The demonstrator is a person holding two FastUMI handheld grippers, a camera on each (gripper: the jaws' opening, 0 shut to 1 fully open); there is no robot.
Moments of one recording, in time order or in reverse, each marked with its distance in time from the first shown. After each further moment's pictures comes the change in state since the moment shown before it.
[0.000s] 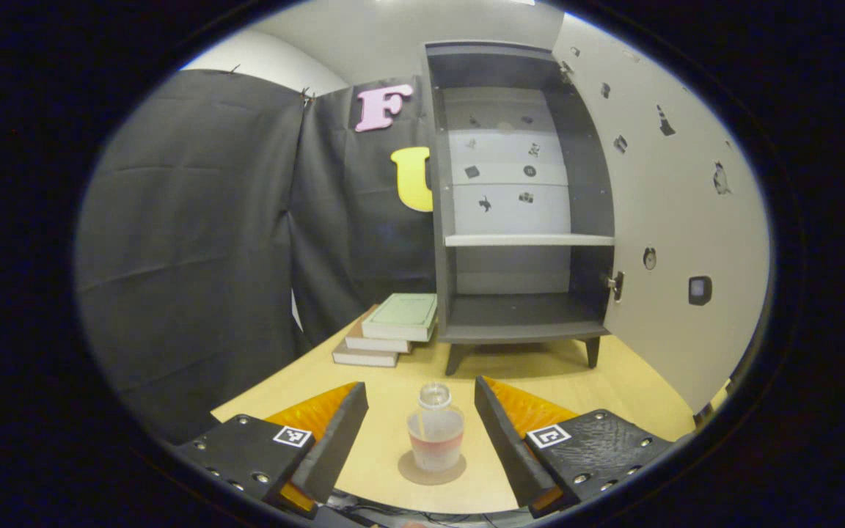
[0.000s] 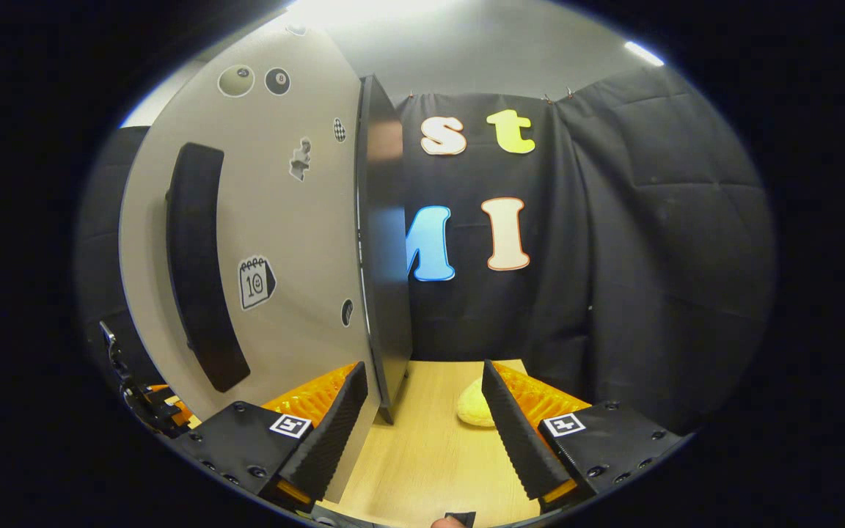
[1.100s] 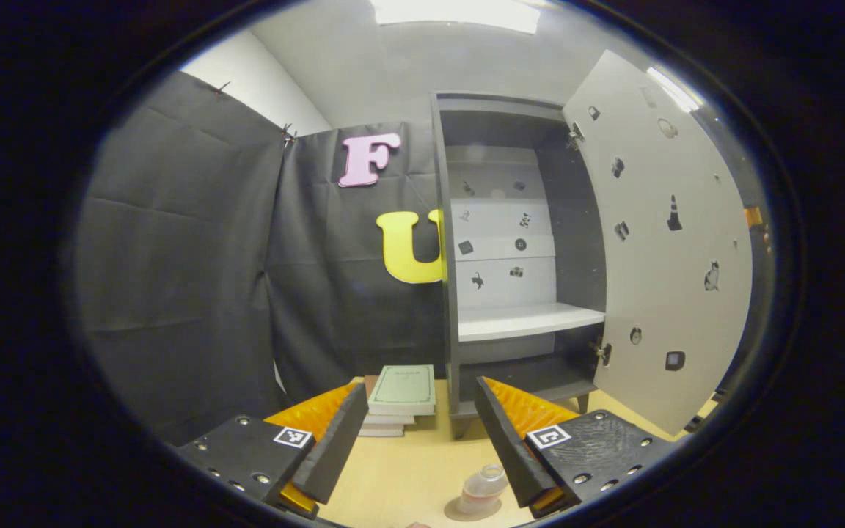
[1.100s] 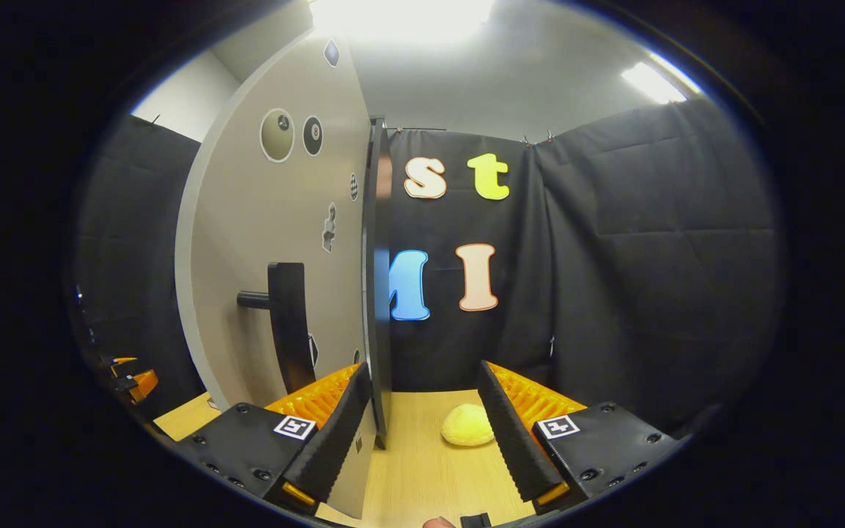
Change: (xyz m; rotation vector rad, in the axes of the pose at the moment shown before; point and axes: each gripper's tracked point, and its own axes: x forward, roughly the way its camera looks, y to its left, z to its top) left arm 0.020 0.082 0.108 -0.027 -0.191 -0.174; right arm -0.035 0.062 0.059 -0.027 -0.114 -0.192
